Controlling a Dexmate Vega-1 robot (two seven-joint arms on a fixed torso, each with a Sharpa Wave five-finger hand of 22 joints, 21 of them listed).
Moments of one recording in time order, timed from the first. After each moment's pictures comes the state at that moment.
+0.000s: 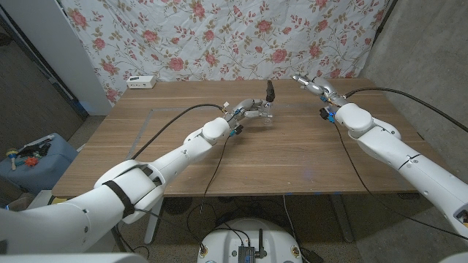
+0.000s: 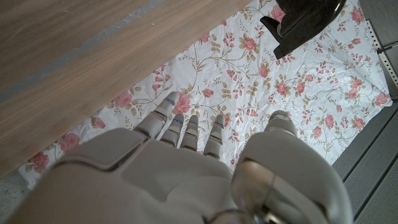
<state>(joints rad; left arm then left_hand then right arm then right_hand) 0.42 0.22 0.79 -0.84 -0.12 -0.40 -0.05 1.08 -0.03 0.34 -0.16 0.20 0.64 -0.07 0.33 0.21 0.59 -0.13 0.47 0.35 0.68 -0.06 0.26 0.21 0.17 -0.04 0.18 0.16 -0.77 -0.79 -0.43 -1.67 0.24 -0.04 -0.11 0.43 0.10 0.01 -0.01 0.31 0.24 -0.20 0.20 0.18 0.10 0.01 0.19 0.18 0.05 0.02 0.19 0.19 0.30 0.00 0.18 0.17</state>
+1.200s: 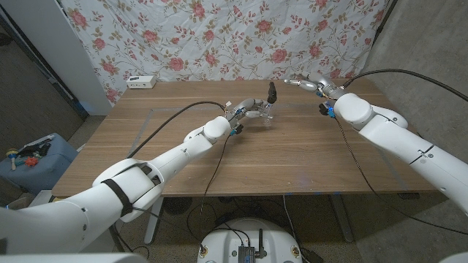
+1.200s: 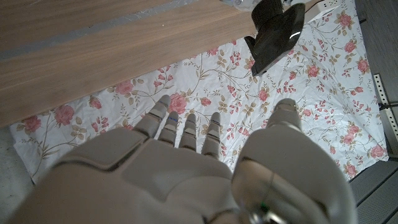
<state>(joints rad) 0.41 0.23 0.81 -0.87 -0.06 -0.37 -0.01 1.08 -0.03 0.35 -0.16 0.20 0.64 -0.06 0.32 0.21 0.60 -0.13 0.47 0.35 0.70 -0.07 0.24 0.20 0.17 -0.04 0.18 0.16 -0.77 -0.89 -0.46 -1.96 0.14 -0.35 -0.10 0.51 0.07 0.04 -0.12 0.20 0.28 -0.07 0.19 0.19 0.10 0.05 0.19 0.18 0.05 0.12 0.19 0.19 0.21 0.11 0.18 0.17</state>
